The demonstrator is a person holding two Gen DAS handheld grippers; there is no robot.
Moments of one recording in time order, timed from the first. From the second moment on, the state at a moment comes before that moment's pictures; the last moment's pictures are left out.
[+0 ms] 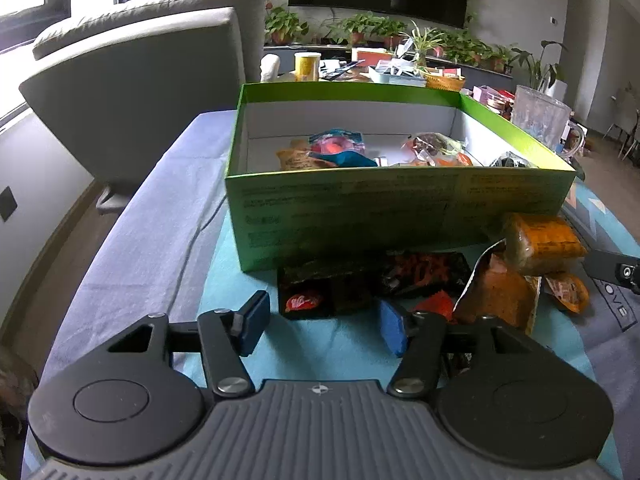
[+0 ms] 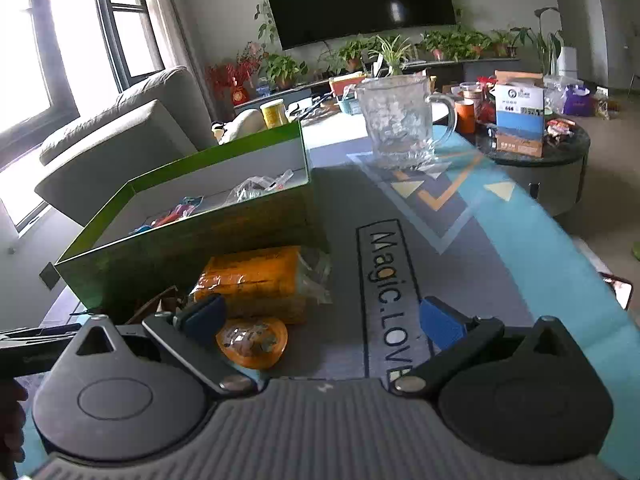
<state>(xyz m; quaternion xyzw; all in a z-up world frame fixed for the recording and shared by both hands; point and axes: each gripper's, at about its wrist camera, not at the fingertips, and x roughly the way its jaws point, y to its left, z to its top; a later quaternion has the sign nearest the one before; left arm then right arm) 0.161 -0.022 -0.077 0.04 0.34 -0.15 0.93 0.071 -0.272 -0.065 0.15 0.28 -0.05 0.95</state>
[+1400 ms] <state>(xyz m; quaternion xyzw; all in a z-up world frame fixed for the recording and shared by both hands) 0.195 -0.042 -0.081 0.04 0.34 -0.09 0.93 0.128 -0.222 -0.073 0.10 0.32 -0.05 0.94</state>
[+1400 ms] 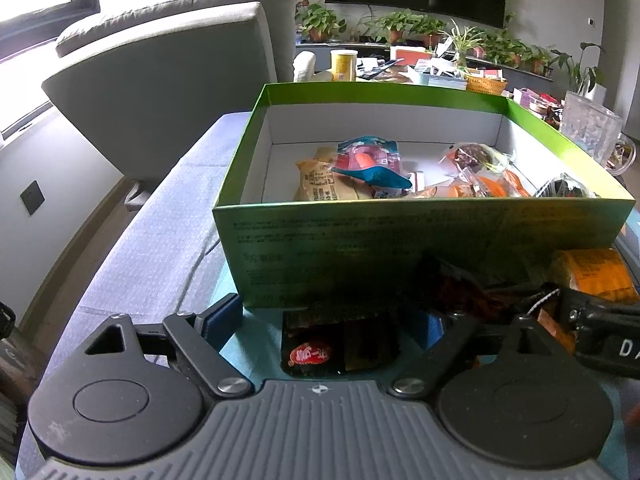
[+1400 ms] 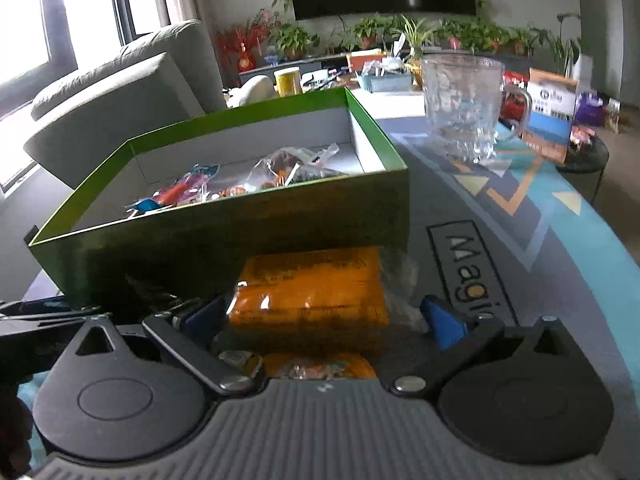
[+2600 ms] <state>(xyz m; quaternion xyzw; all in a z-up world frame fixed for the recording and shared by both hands) 0.124 -0.004 -0.036 0.02 0.26 -0.09 0.96 0.077 -0.257 -0.046 0.15 0.25 -0.06 0.95</state>
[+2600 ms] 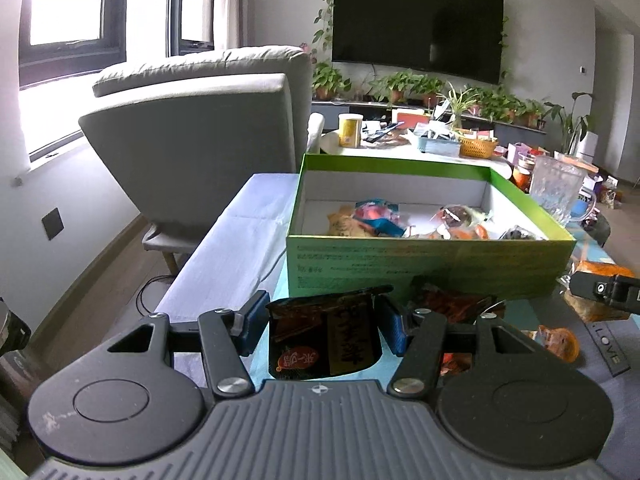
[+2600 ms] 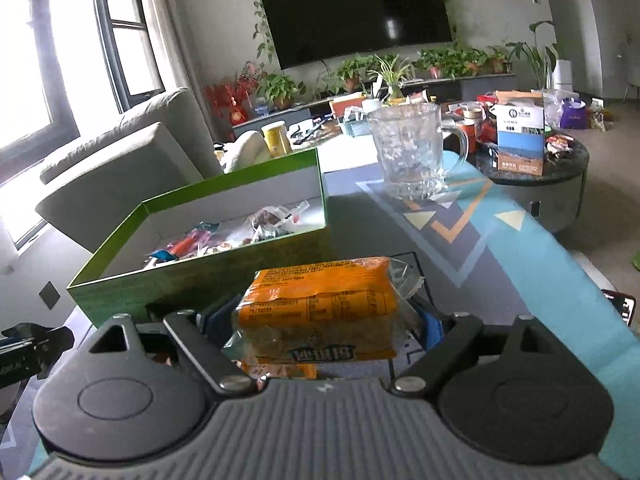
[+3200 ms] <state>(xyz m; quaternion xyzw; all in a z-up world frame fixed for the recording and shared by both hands) 0.129 -0.020 -0.018 0.03 0.24 -0.10 0.97 0.075 -0.266 -0.031 0.17 0.21 -0.04 0.96</state>
